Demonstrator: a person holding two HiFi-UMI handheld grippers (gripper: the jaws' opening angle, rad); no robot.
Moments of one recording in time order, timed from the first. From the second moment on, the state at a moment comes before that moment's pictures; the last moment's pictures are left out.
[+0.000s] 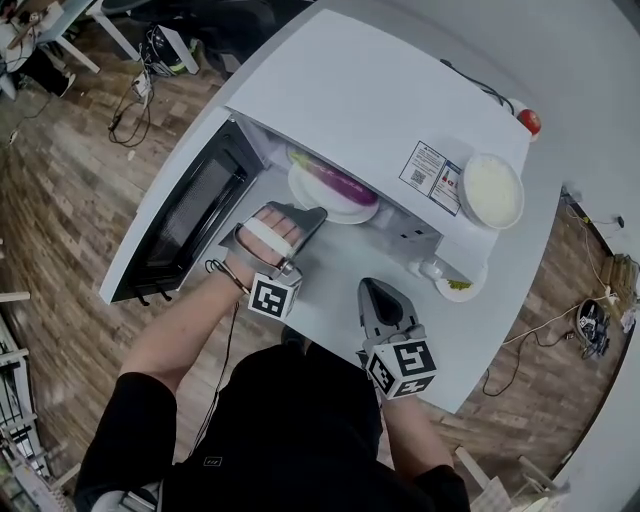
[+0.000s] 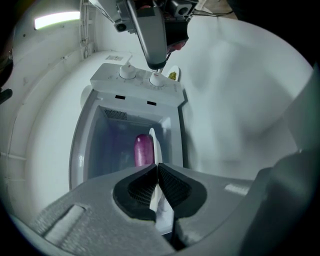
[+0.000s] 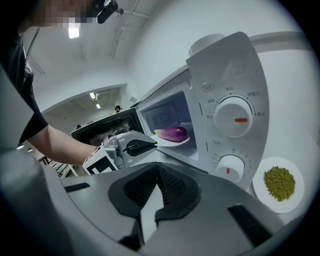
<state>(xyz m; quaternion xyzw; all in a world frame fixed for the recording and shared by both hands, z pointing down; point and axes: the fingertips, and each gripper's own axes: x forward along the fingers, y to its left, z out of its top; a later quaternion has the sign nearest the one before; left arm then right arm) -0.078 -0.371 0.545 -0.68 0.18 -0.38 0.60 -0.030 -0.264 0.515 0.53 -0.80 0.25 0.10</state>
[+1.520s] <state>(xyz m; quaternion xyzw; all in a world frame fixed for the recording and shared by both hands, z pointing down) -0.059 -0.397 0.591 -0.74 0.08 -0.51 0.44 -0.030 -0.272 0.513 0.54 -0.79 0.27 0.09</state>
